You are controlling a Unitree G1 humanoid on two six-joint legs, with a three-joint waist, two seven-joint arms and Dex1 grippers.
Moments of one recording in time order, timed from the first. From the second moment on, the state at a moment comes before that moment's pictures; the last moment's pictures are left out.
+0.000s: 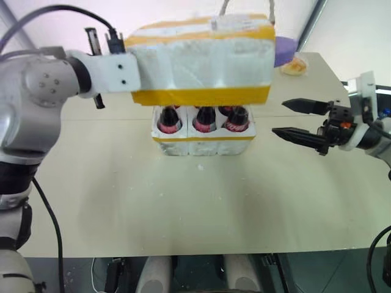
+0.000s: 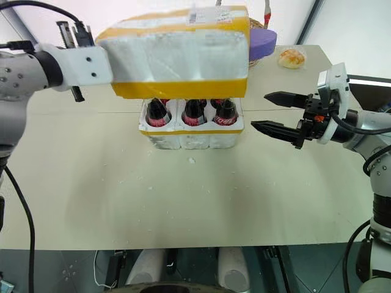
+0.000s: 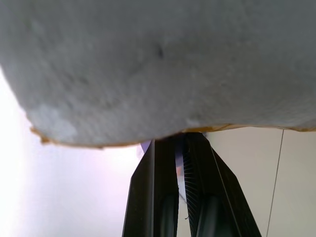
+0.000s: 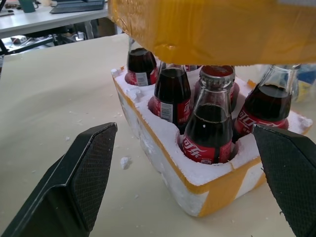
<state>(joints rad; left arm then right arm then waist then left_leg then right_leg) -0.94 1.01 -0.24 -0.22 0.36 0.38 -0.96 -0.46 -0.93 -0.32 -0.16 0.74 0.65 1.09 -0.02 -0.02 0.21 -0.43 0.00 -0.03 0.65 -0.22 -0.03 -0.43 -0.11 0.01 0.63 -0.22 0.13</state>
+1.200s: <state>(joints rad) -0.88 1.08 -0.15 -0.36 0.39 0.45 -1.25 -0.40 -0.88 -0.33 -0.17 0.77 0.62 1.02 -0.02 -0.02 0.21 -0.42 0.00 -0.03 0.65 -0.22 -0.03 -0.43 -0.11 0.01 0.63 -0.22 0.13</state>
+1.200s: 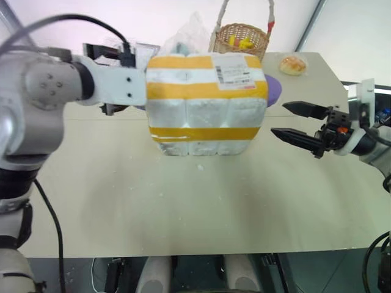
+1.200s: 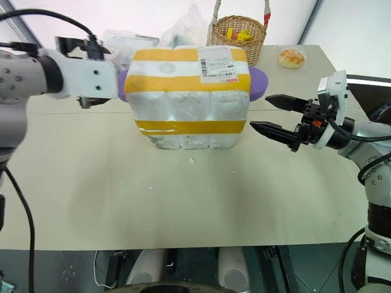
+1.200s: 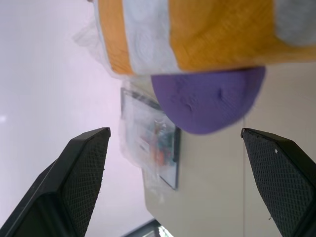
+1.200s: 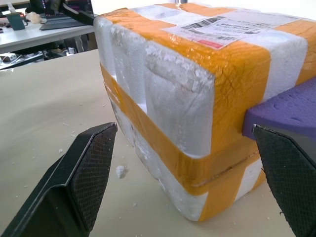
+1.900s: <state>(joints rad) -0.59 1.11 0.45 0.04 -0.52 1.05 -1.55 -0.47 -1.01 -0.32 -0.01 0.71 0.60 1.19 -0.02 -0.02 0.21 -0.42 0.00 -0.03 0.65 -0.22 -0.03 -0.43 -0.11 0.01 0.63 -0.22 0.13</state>
